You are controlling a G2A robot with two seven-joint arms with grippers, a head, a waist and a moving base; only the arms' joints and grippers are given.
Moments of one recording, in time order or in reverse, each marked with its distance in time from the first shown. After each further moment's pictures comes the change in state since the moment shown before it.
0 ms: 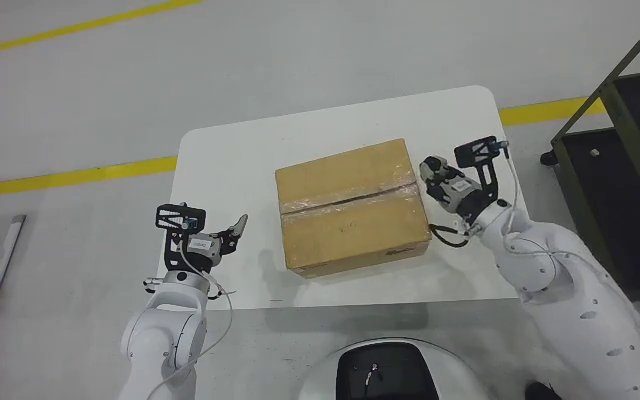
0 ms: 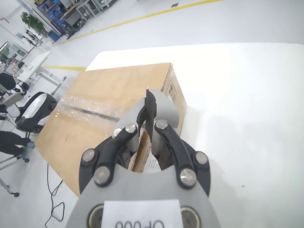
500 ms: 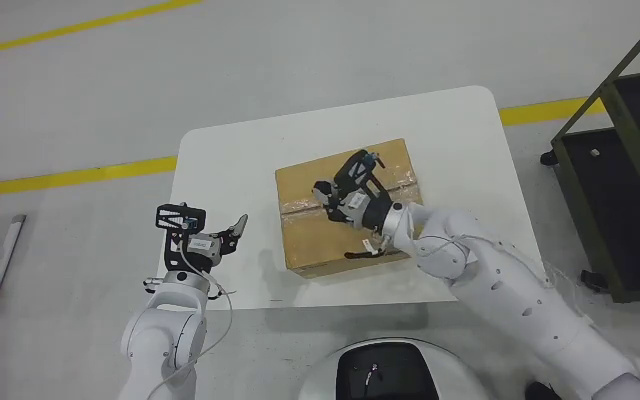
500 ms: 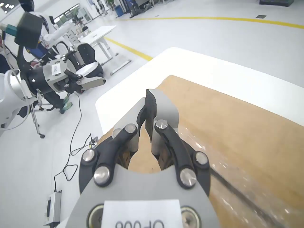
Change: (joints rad) left arm 0.000 0.000 0.000 0.000 0.000 0.000 0.000; right arm 0.388 -0.124 -0.496 0.286 0.037 -0.158 -0.058
